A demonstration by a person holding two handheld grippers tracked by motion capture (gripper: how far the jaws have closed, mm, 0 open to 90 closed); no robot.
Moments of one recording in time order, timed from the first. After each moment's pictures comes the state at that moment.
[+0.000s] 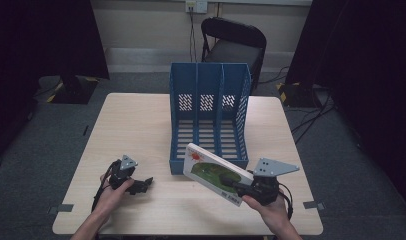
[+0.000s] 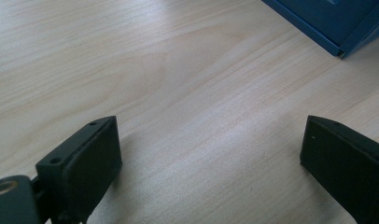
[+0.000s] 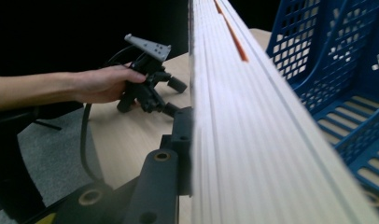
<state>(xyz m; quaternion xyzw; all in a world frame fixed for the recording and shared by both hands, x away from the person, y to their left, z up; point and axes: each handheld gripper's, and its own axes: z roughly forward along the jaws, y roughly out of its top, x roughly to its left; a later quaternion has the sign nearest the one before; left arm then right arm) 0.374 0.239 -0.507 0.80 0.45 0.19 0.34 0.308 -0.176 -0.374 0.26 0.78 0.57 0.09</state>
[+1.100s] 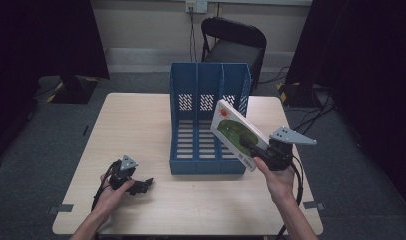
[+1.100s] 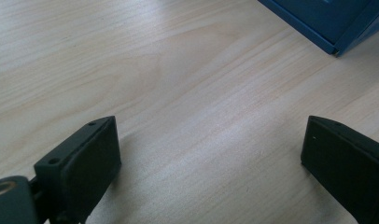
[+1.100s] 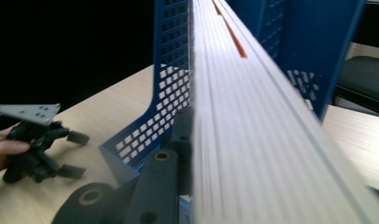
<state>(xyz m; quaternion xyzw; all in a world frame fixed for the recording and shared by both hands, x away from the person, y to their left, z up) 0.374 0.239 -0.507 0.81 0.44 0.19 0.35 0.362 -0.201 -0.340 0.38 0.71 0.55 0.22</state>
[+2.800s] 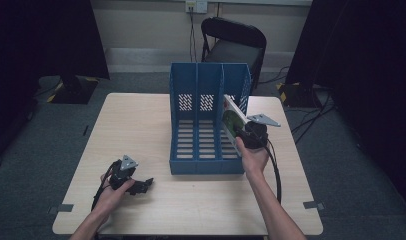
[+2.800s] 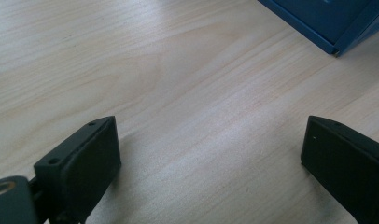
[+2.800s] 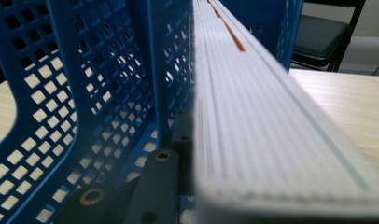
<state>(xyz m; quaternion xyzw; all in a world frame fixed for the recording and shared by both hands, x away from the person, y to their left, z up) 0.374 0.239 -0.507 0.81 0.44 0.19 0.35 0.450 -0.167 -0.394 0.51 0.68 0.46 0.27</state>
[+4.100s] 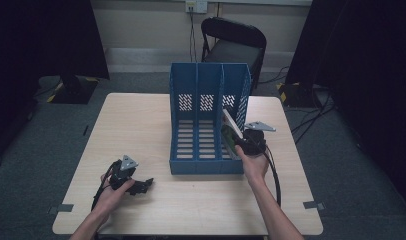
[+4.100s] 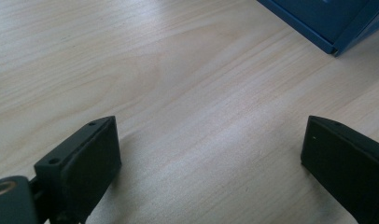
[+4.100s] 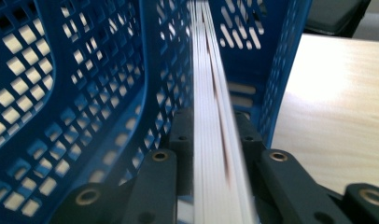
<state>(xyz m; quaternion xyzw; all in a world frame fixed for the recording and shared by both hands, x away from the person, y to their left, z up) 0.374 0.238 -0.507 0.81 0.44 0.19 0.35 0.450 -0.170 -0.424 0.50 0.71 0.42 0.25</state>
